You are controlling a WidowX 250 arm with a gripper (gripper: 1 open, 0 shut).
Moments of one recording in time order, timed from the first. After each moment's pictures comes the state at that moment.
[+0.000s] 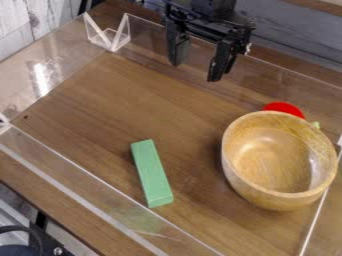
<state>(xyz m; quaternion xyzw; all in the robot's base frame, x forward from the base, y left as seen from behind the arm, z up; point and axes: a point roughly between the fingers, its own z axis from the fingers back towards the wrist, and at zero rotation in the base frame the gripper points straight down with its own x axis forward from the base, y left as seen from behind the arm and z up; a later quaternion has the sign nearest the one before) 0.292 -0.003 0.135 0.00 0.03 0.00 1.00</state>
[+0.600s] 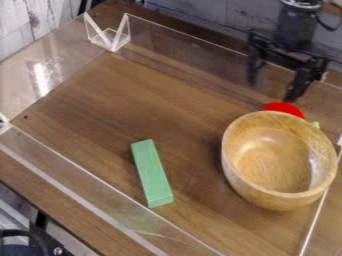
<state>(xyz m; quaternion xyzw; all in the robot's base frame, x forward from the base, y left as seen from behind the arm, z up) 0.365 -0.087 0.085 -0.02 0.05 -0.10 0.99</state>
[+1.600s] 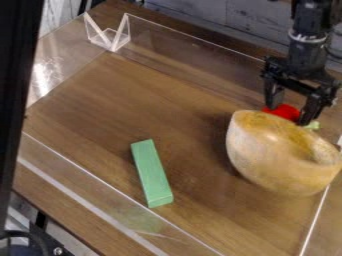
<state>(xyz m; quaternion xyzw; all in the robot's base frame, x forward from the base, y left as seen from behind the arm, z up) 0.367 -0.107 0.046 -0.05 0.03 -0.15 0.99</state>
